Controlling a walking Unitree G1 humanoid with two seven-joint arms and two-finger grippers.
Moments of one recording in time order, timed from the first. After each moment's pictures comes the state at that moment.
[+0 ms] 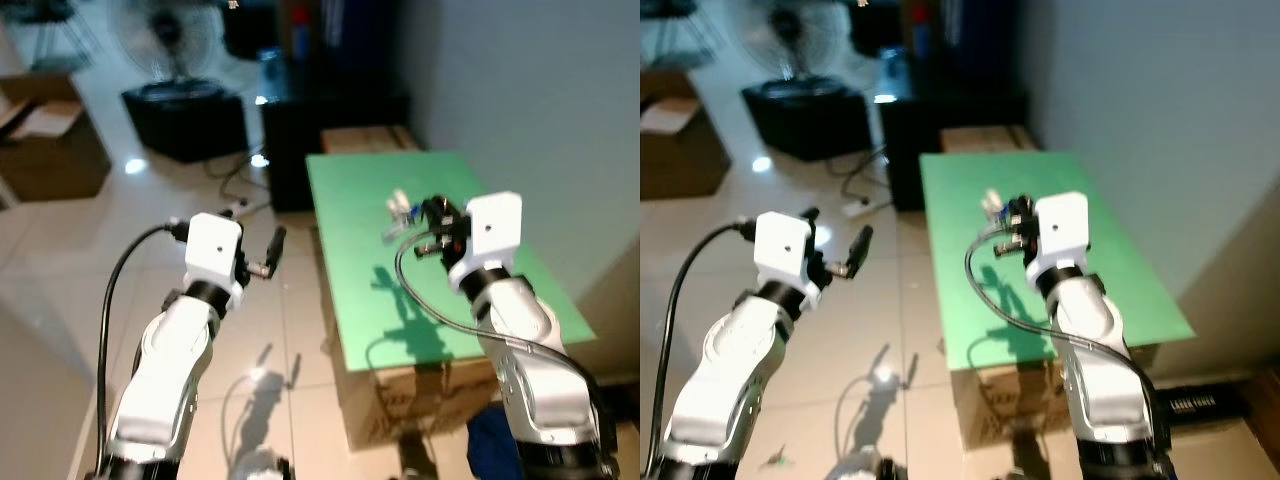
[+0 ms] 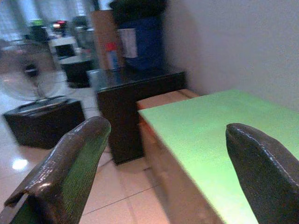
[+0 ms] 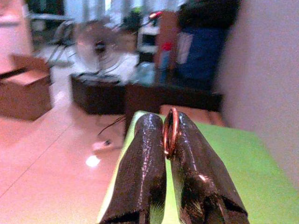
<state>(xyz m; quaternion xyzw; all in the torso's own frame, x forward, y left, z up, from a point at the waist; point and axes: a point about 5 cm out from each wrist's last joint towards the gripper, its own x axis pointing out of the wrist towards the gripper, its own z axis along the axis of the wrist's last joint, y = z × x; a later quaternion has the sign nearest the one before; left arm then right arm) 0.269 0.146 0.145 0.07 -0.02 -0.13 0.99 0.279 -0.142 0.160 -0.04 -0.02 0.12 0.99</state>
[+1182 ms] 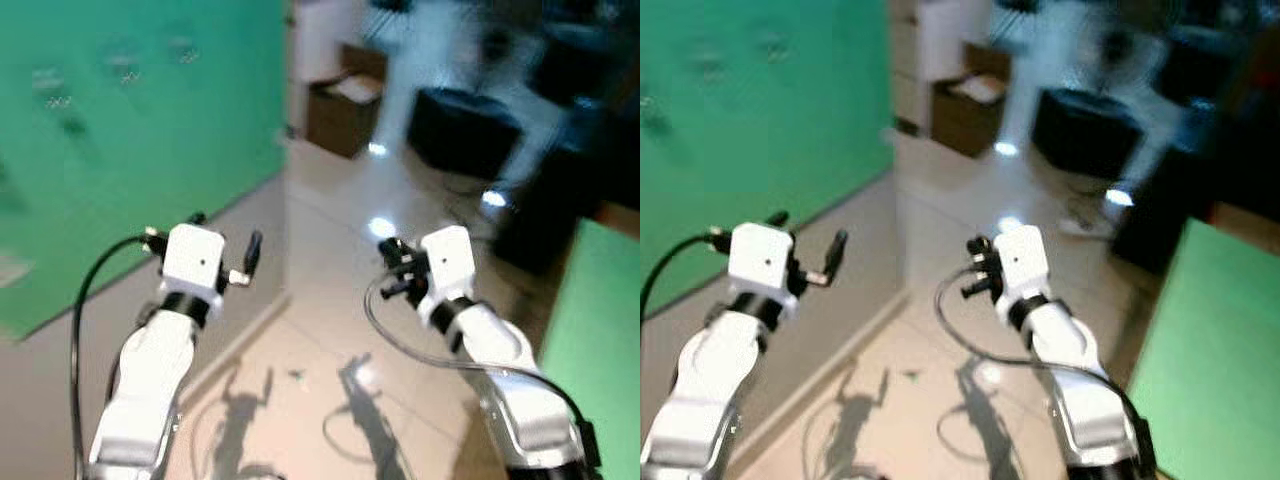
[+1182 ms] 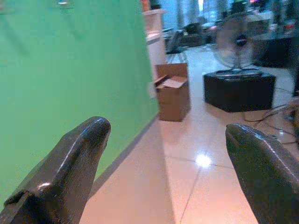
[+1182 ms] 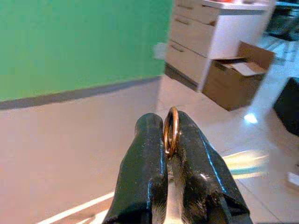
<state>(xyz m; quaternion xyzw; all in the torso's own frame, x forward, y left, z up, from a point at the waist) 0.256 0.158 0.145 0.12 -0.04 -0.09 0.99 0.264 -0.118 0.132 -0.03 0.04 0.21 0.98</state>
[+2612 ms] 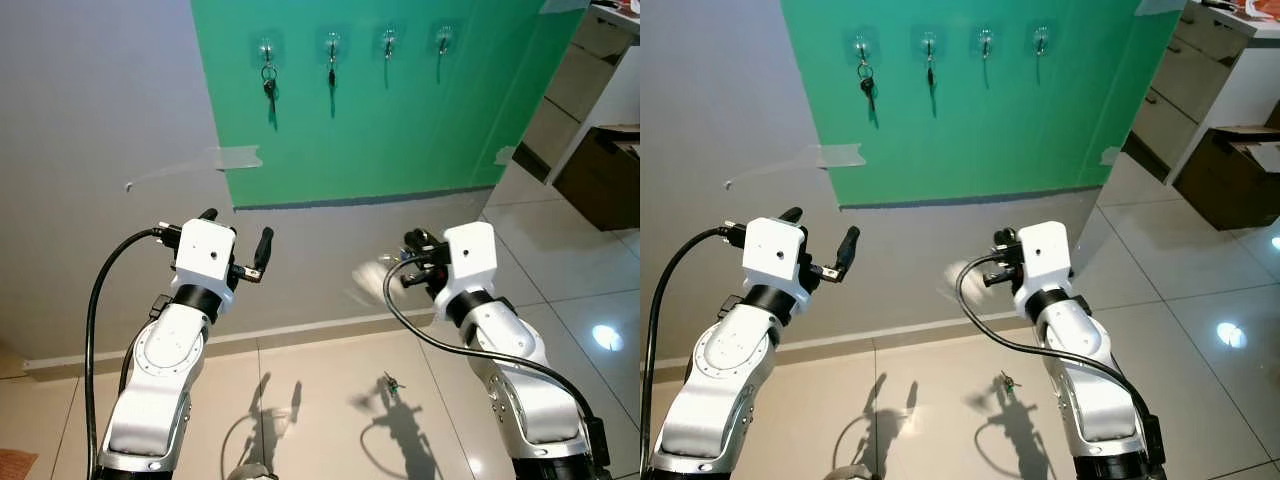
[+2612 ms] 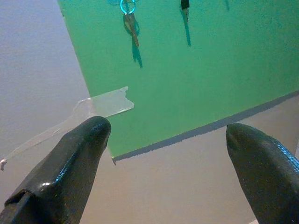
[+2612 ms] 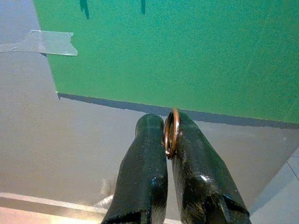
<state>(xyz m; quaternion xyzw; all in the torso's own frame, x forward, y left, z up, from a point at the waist) 0.263 0.153 0.147 0.11 -0.03 -0.10 0.99 0.271 -0.138 0.131 -0.03 0.04 0.14 0.99</state>
